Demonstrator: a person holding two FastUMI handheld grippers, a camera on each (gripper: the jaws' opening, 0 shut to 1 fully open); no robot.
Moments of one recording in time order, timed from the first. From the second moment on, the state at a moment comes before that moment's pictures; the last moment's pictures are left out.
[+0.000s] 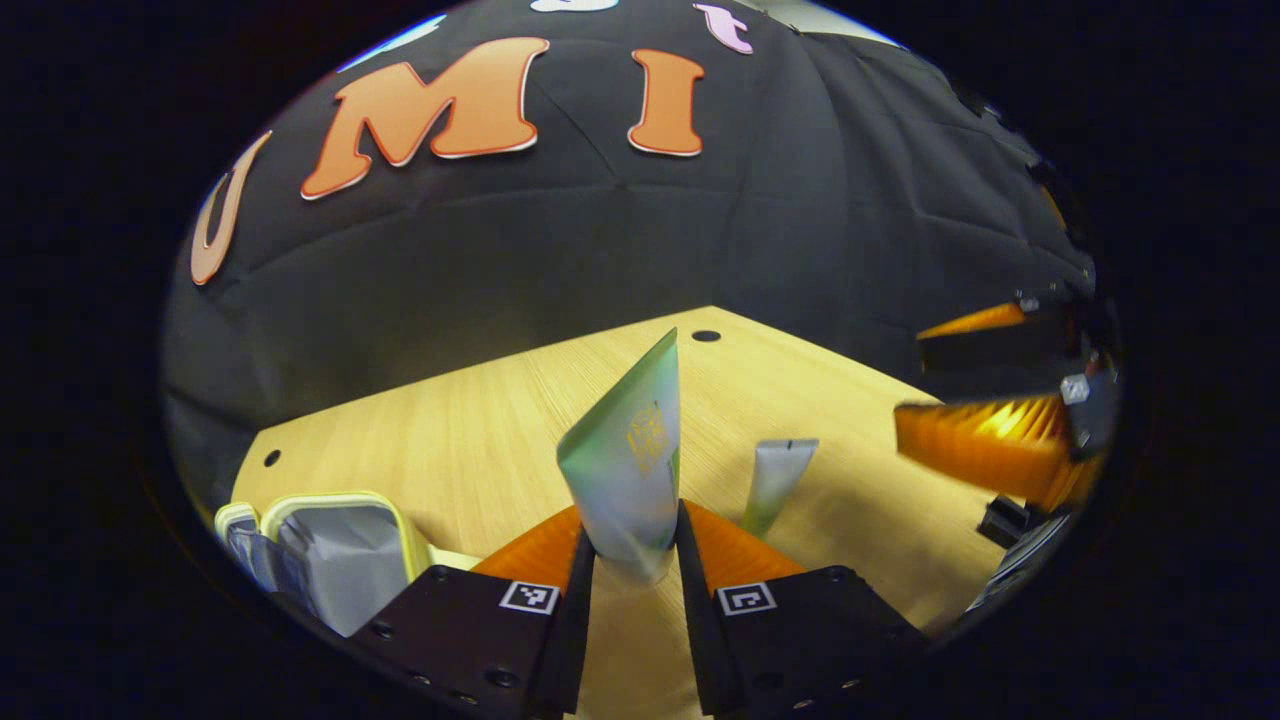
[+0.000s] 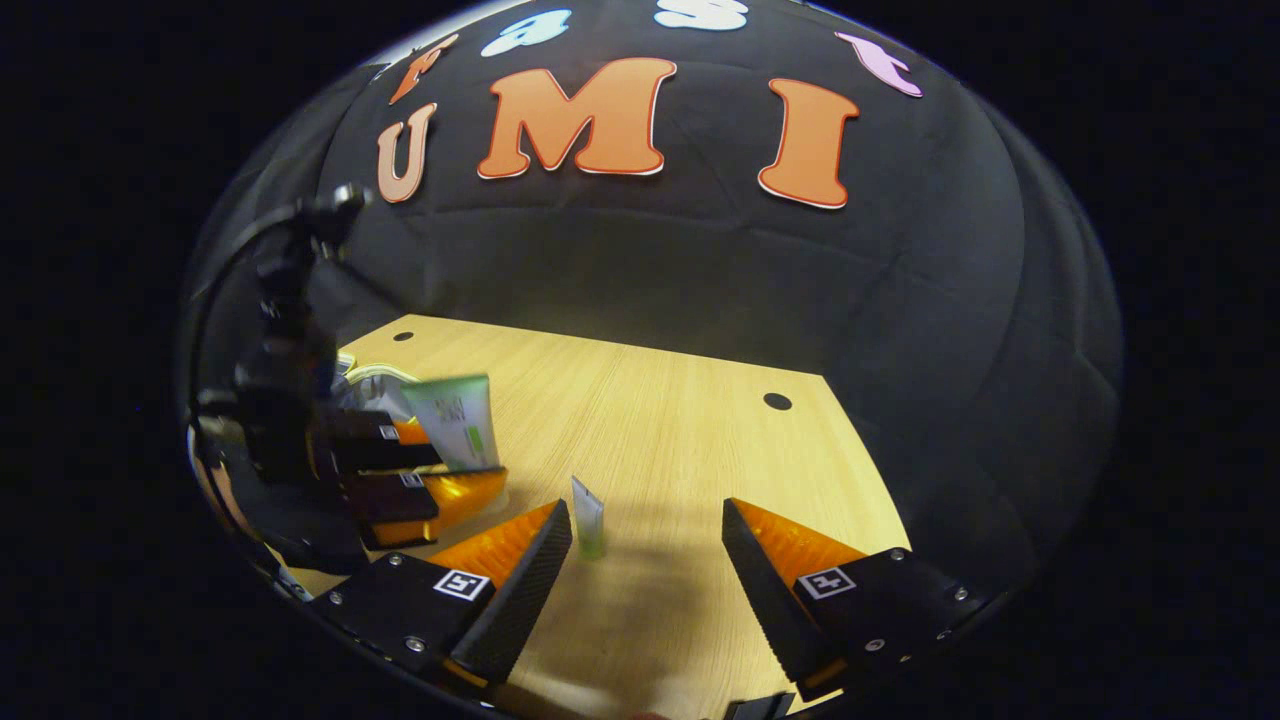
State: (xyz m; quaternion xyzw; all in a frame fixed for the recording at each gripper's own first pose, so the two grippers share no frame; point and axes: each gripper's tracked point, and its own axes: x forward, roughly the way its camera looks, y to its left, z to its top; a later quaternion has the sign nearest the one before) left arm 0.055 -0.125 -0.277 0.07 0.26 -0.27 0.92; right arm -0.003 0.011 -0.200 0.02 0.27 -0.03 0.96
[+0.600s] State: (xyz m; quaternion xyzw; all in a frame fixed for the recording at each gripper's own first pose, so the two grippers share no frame) left arm 0.053 -0.003 -0.198 0.06 0.25 -0.10 0.96; right arm 0.043 0.051 -0.272 -0.01 0.31 0.08 0.95
